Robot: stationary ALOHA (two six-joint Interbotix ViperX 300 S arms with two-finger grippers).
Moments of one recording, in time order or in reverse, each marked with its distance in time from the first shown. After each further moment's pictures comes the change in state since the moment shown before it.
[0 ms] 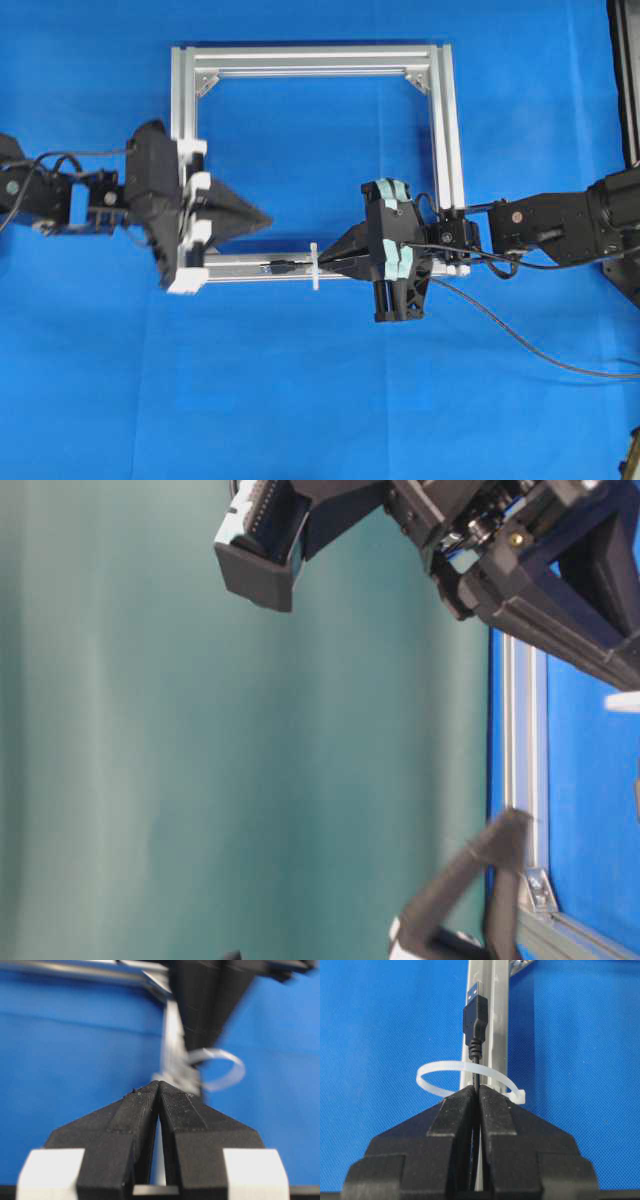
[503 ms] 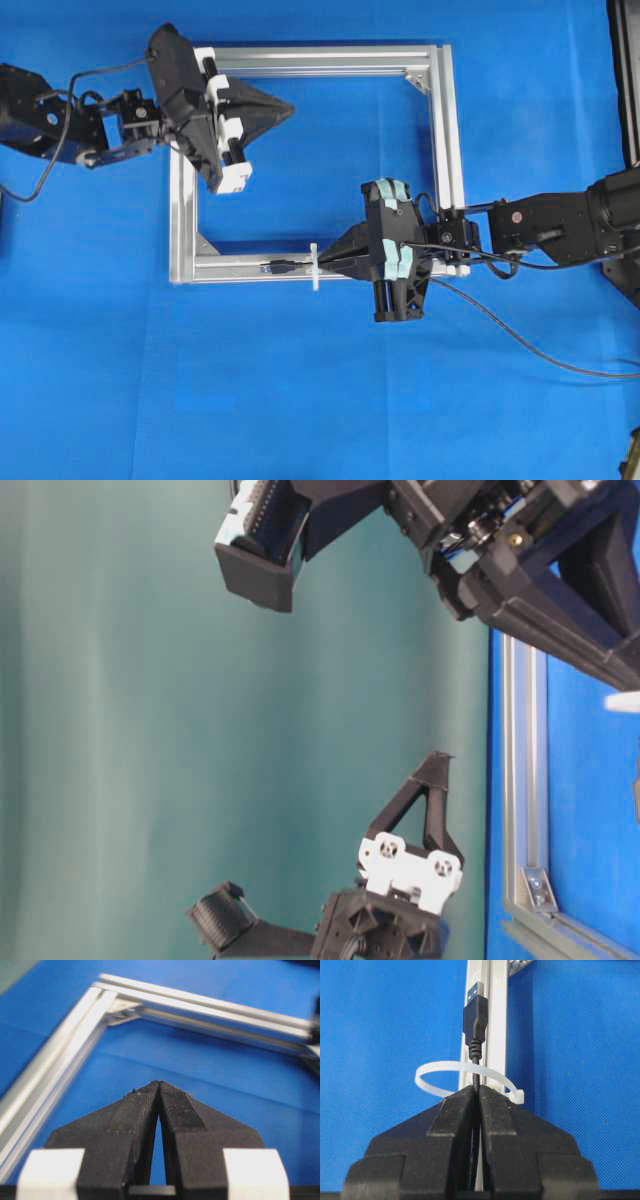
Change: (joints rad) left arm 0.288 0.095 -0.117 0.000 -0.057 0.089; right arm -0.002 0.000 0.002 0.000 -0.002 0.000
